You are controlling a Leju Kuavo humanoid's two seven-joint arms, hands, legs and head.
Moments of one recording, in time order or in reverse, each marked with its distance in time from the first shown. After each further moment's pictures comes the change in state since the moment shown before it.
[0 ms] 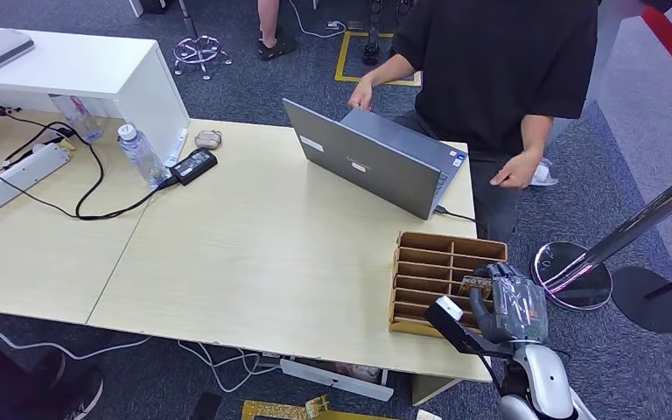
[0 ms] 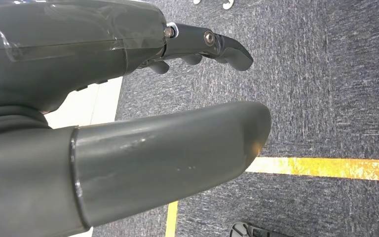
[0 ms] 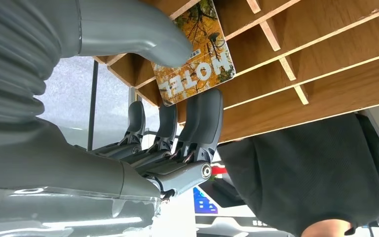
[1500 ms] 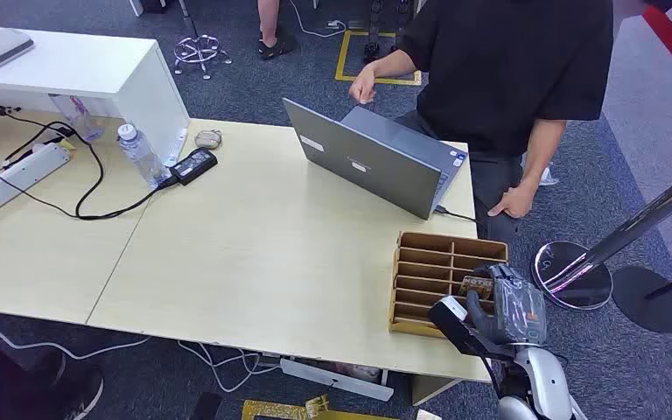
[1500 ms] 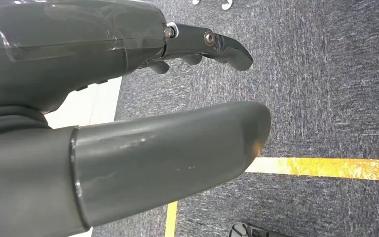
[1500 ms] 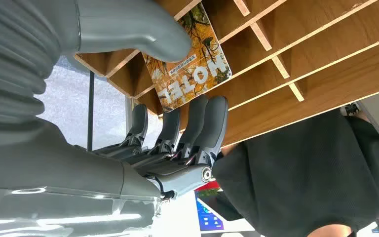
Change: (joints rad) left arm 0.000 0.000 0.000 0.000 -0.003 -0.002 -0.004; right arm 0.016 0.013 -0.013 0.001 -0.089 -0.061 -0.051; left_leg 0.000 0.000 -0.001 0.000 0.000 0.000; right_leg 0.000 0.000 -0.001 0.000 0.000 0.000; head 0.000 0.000
